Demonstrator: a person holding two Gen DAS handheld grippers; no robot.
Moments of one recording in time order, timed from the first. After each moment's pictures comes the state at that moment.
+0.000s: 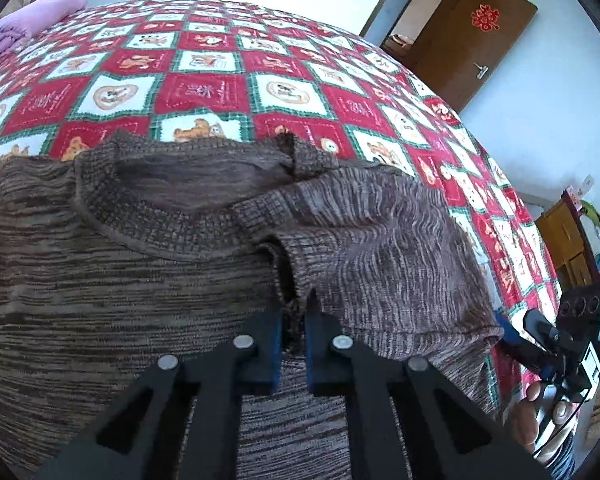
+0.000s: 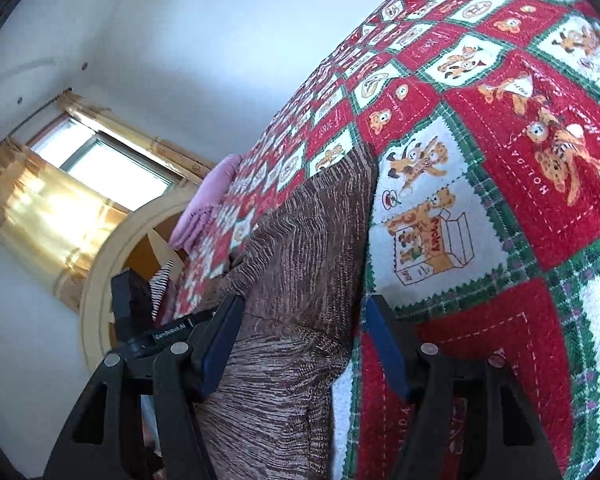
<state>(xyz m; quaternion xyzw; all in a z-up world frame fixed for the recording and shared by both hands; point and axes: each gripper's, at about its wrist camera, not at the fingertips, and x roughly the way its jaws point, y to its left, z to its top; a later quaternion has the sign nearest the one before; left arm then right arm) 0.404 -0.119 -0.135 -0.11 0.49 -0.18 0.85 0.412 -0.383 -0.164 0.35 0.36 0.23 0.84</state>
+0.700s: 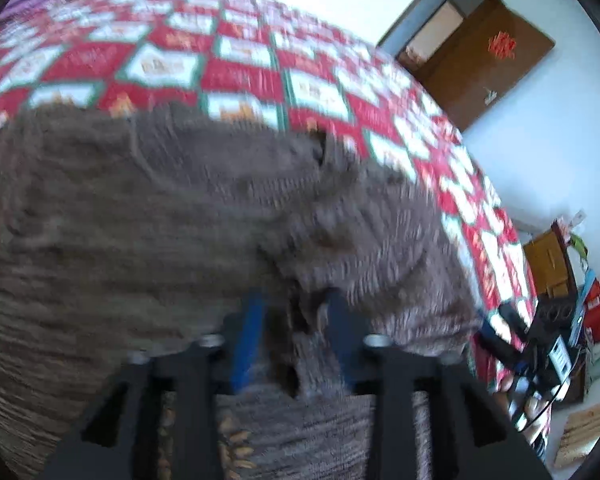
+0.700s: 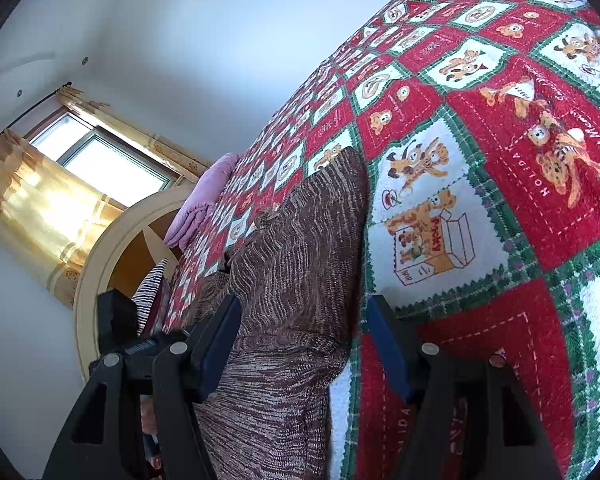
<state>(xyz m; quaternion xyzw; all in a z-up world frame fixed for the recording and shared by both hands) 0.380 -0.080 -0.129 -0.18 0.48 -0.17 0.84 0.406 -0.380 -0.162 0.34 0.36 0.22 0.84</state>
